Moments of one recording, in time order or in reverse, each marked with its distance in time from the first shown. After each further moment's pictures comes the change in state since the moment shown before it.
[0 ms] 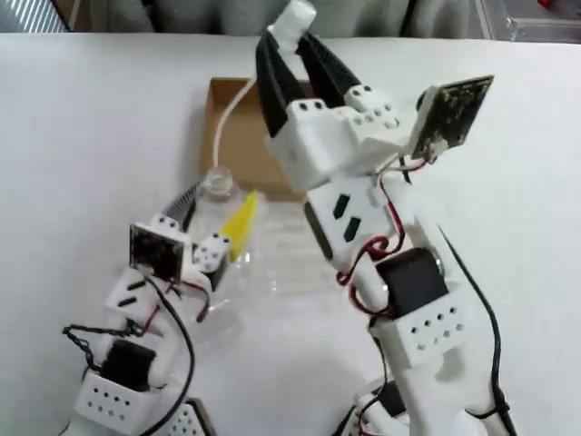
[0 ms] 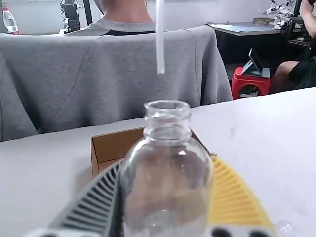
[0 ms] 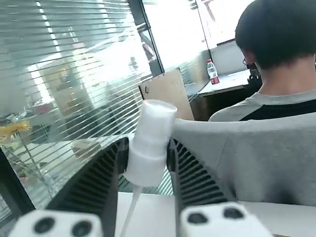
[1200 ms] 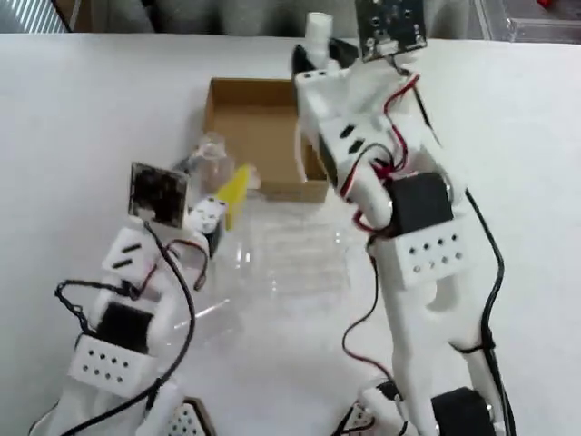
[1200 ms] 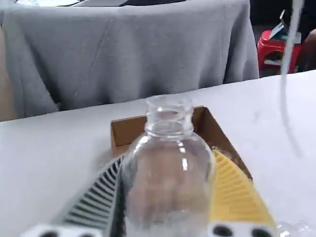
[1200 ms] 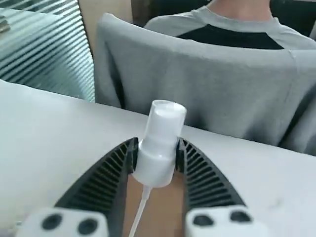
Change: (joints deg) left arm -2.5 22.0 -17.0 1.3 0.0; right arm 7.1 20.0 -26.2 31.6 20.2
